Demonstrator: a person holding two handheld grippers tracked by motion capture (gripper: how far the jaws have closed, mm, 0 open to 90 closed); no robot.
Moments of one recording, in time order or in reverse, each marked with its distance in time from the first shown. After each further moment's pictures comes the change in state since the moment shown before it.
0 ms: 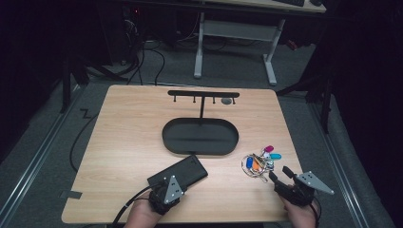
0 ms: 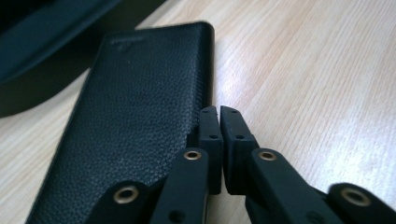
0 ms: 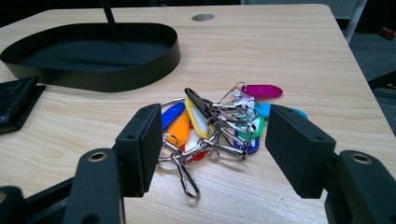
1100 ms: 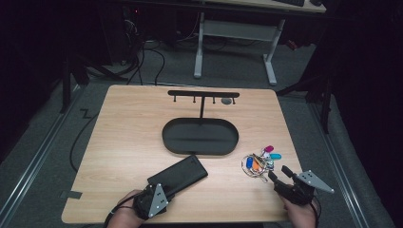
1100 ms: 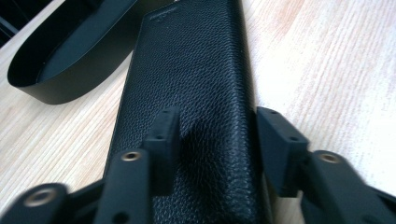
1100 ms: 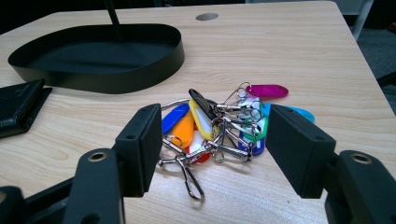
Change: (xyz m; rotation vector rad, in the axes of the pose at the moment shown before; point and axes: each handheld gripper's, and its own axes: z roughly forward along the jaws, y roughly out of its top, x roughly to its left) left arm 0.008 -0.037 -0.019 0.012 0.118 0.203; right arm -0.001 0.001 0.002 0.004 0.024 0.019
